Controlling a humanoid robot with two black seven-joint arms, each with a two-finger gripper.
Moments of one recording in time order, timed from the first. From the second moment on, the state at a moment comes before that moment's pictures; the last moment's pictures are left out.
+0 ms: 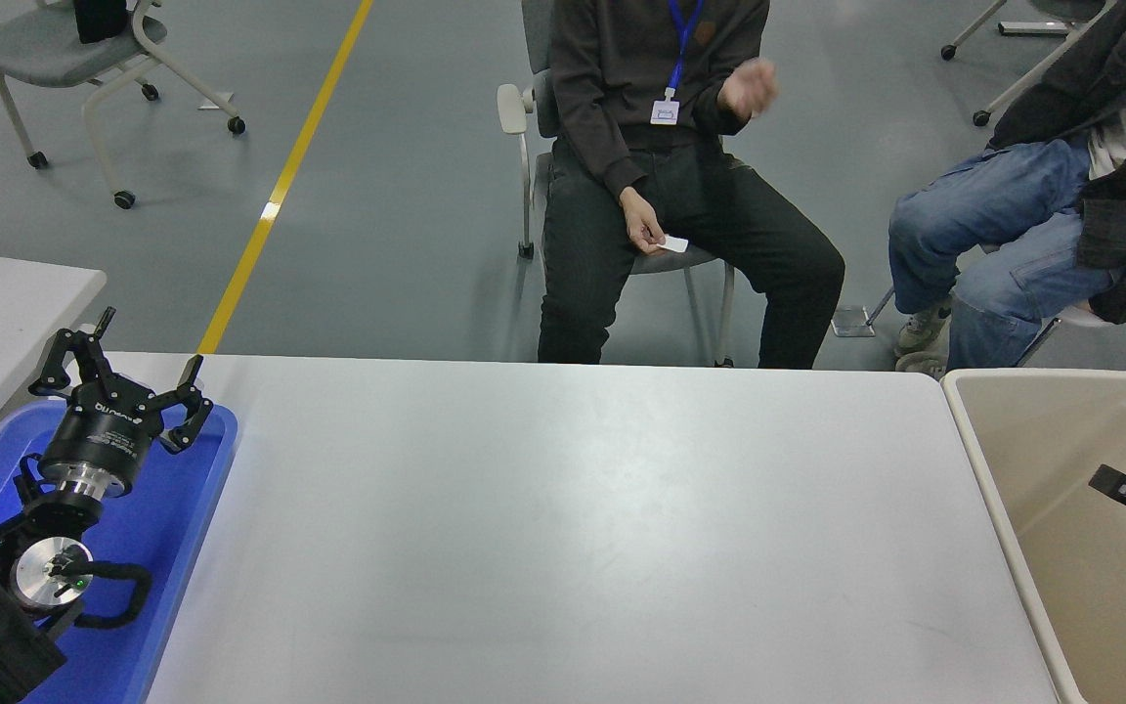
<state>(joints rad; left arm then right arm) -0.56 0.46 -0.56 -0.39 -0.24 -0.68 -0.60 0.70 -0.41 -0.31 -0.08 -0.62 0.08 0.16</state>
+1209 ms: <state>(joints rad) -0.56 0.46 -0.56 -0.39 -0.24 -0.69 -0.60 0.68 -0.59 0.65 0.31 -0.48 0.08 0.17</state>
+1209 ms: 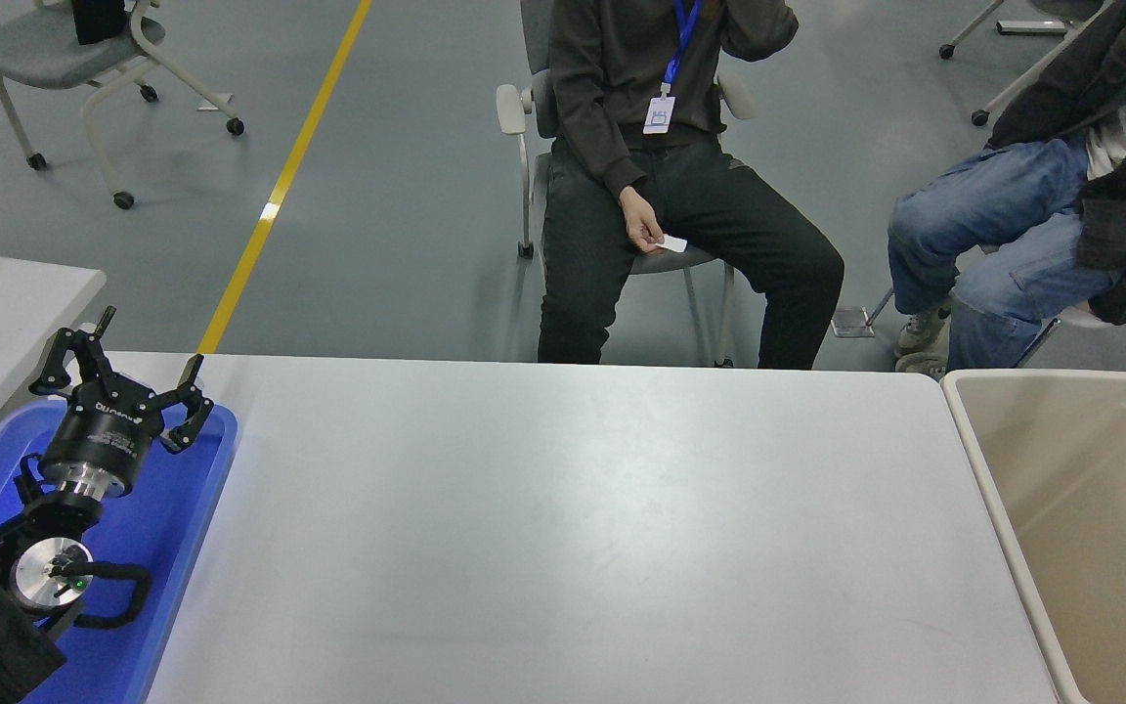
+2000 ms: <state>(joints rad) -0.56 0.46 -0.56 -0.39 -0.24 -0.68 -0.60 0.34 -0.43 1.27 0.89 -0.29 0.15 0.18</state>
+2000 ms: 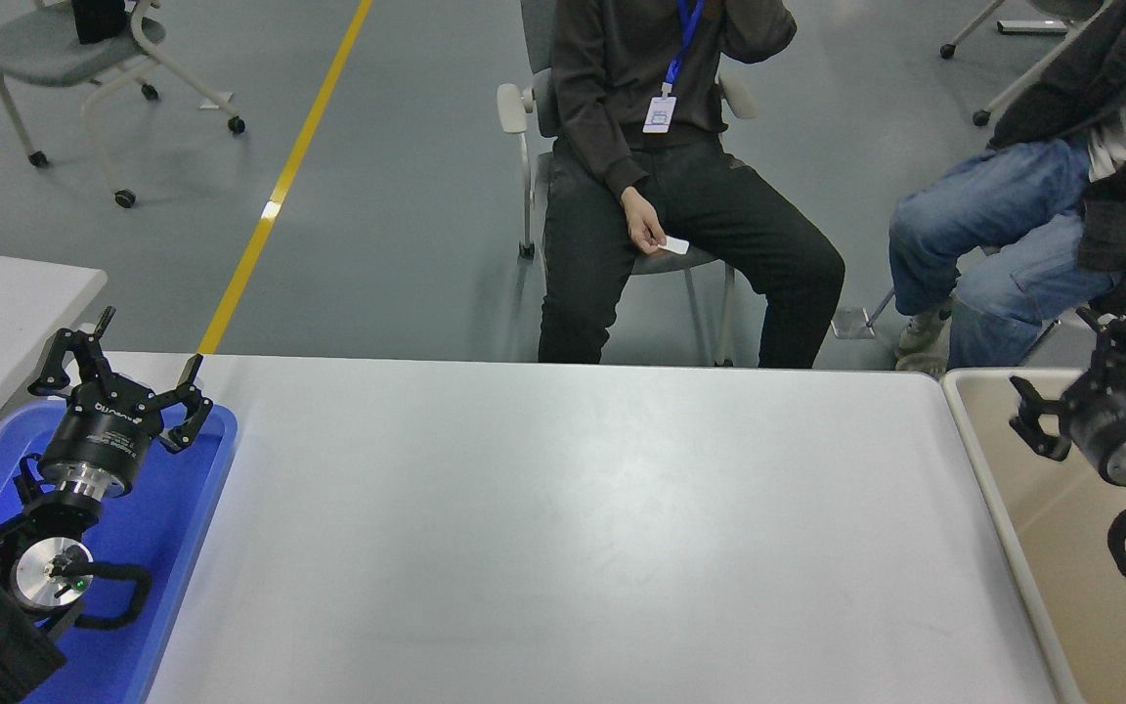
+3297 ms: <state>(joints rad) -0.56 0.46 -0.56 -0.39 -0.24 -0.68 -0.60 0.29 -0.22 1.34 0.90 -0.51 0.16 0.36</state>
